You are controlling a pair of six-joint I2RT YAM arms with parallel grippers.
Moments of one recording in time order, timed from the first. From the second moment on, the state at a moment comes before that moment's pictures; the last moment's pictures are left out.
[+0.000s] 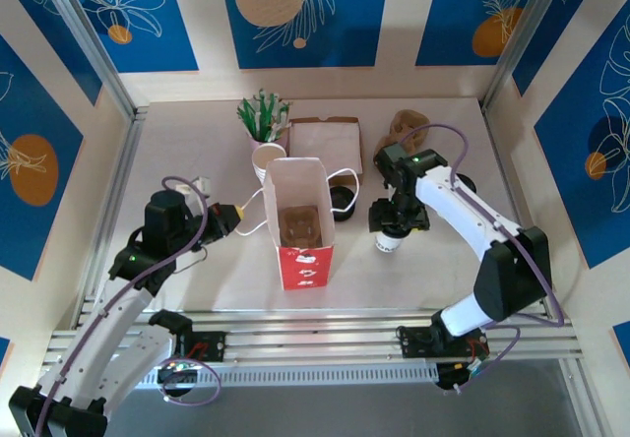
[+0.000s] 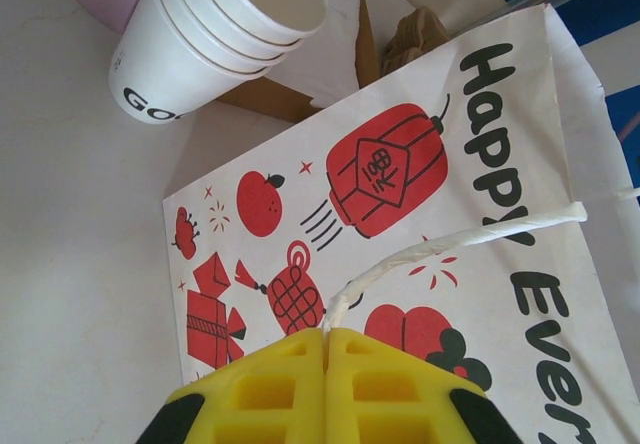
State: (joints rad) left arm -0.35 0.72 0.68 -0.47 0.37 -0.76; right arm 0.43 1.51 1.24 -1.29 0.03 0.42
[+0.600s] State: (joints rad) left arm -0.35 0.70 0.65 -0.47 0.37 -0.76; right arm 0.49 1.59 1.21 -1.24 0.07 0.46
